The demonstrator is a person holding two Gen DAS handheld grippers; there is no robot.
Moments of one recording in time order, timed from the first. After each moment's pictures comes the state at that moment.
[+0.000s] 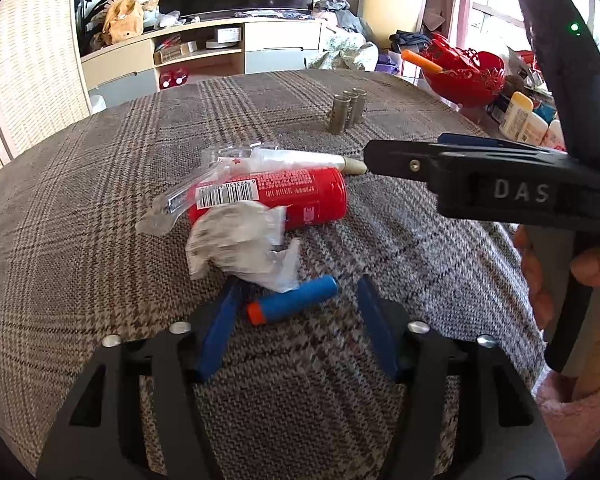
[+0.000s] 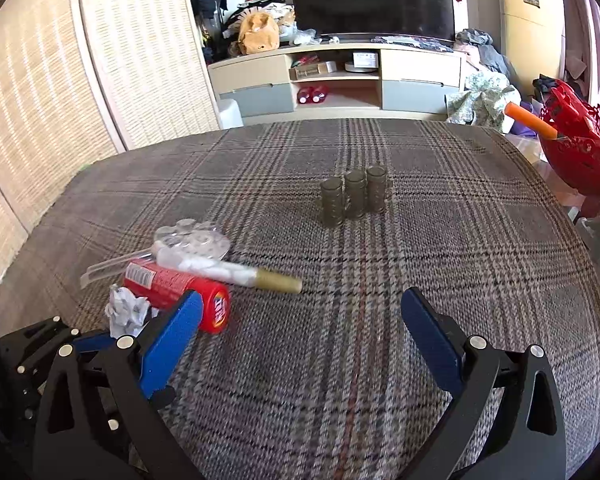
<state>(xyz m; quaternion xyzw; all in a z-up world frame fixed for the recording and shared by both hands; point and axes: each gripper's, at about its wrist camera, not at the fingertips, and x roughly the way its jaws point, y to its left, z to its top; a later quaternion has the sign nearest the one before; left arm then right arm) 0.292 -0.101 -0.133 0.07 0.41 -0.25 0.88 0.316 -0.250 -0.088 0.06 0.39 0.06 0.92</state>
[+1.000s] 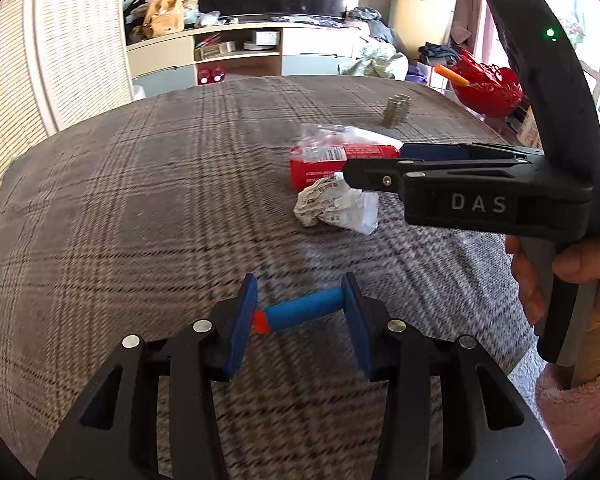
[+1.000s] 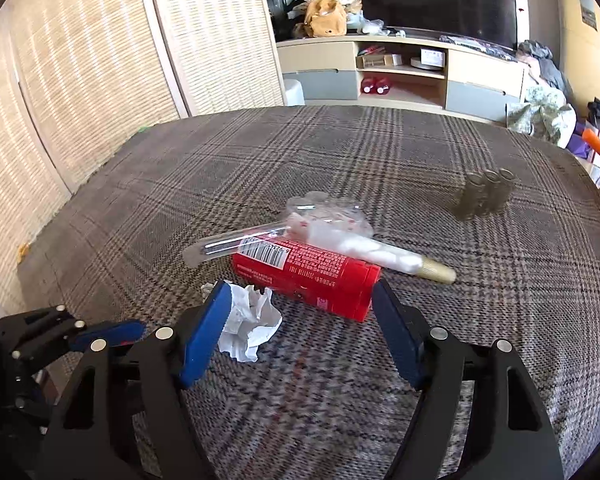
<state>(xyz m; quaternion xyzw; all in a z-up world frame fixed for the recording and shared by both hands) 0.249 -0.019 -0.124 0.06 0.40 -0.20 0.89 0.303 -0.158 -0.090 0.03 0.40 0.15 0.91</state>
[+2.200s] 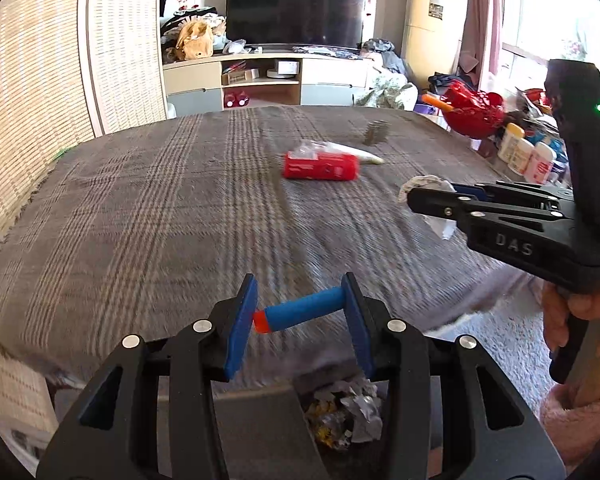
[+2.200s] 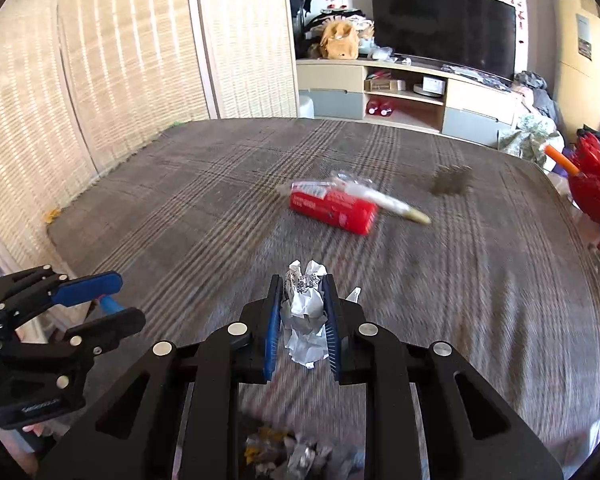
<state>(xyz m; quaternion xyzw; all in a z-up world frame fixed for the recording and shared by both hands) 0.123 -0.006 -0.081 0.04 0.36 -0.16 0.92 0.152 -0.164 -0.052 0.00 0.36 0.15 0.92</state>
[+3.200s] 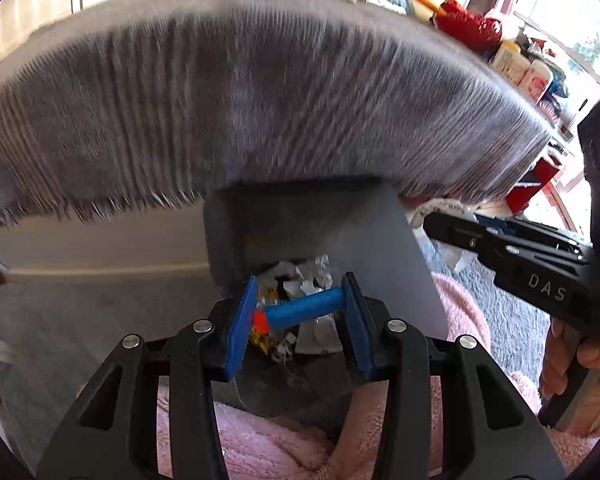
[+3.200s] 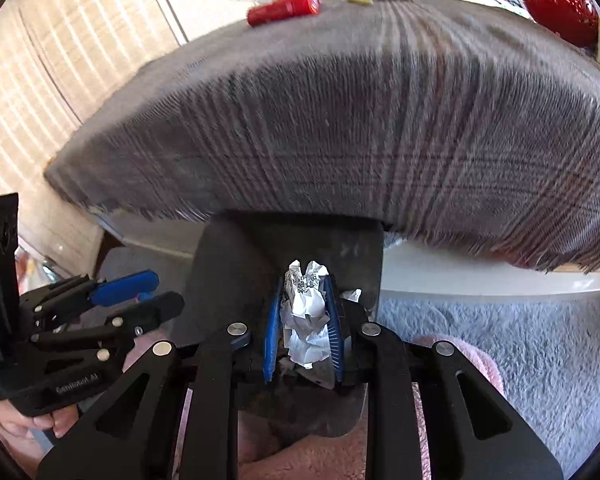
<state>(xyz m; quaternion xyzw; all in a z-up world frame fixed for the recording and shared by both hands) 0.060 -0.037 -0.234 -0.01 0.49 -0.18 0.85 0.061 -0.195 -0.205 0.08 0.48 0.12 0.87</state>
